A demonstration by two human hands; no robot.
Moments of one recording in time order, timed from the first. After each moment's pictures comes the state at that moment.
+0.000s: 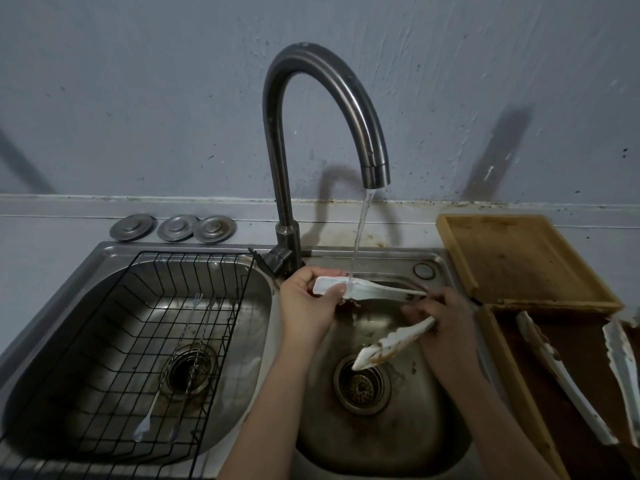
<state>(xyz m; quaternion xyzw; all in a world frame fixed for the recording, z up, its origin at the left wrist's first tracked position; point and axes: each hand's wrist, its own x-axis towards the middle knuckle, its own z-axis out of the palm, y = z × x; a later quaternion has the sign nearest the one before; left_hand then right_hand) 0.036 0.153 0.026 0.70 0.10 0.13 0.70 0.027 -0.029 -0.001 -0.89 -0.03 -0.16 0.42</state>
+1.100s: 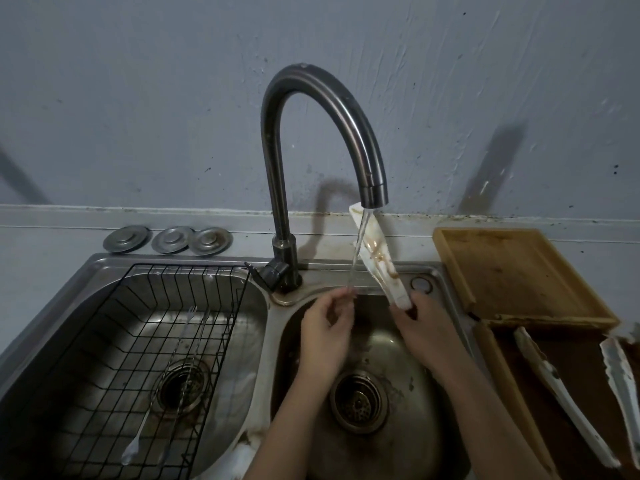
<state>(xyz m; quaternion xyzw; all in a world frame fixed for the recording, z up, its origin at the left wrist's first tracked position) 0.035 0.134 0.006 0.71 0.07 0.08 0.69 0.045 -0.006 0.033 -0.91 0.05 0.01 0.41</state>
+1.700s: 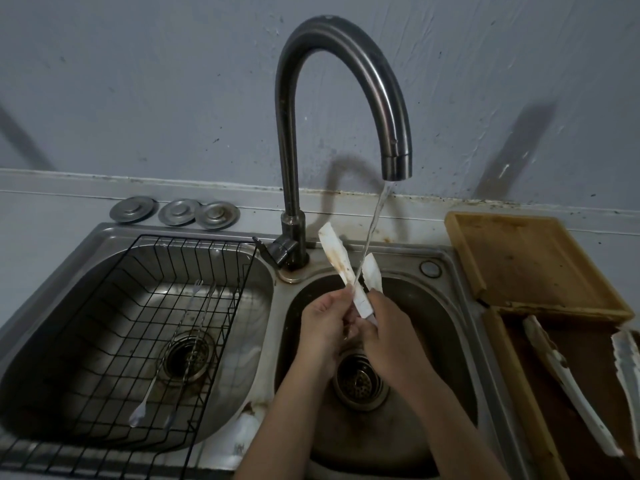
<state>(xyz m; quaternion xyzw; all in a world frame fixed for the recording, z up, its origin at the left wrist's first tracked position) 0.026 0.138 -0.008 0.48 0.22 -0.08 0.85 0.016 0.039 0.011 -0.90 -0.06 0.02 0.44</state>
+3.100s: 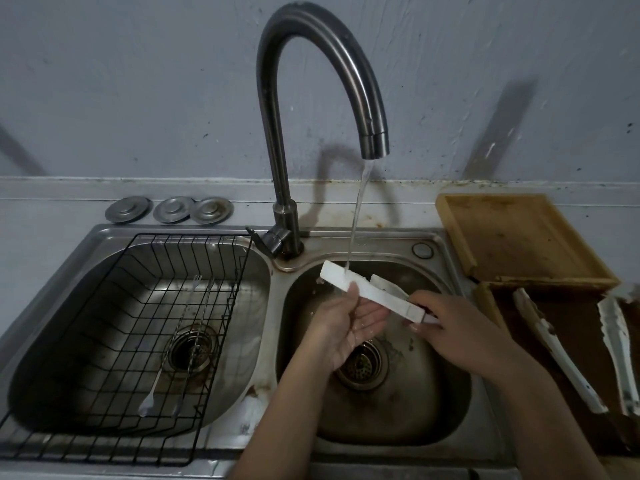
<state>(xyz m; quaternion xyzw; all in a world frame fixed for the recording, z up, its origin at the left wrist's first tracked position) 0.012 0.125 0.010 0.44 0.23 -0.24 0.84 0.000 -0.039 0.050 -0.94 -0.12 0.14 0.28</state>
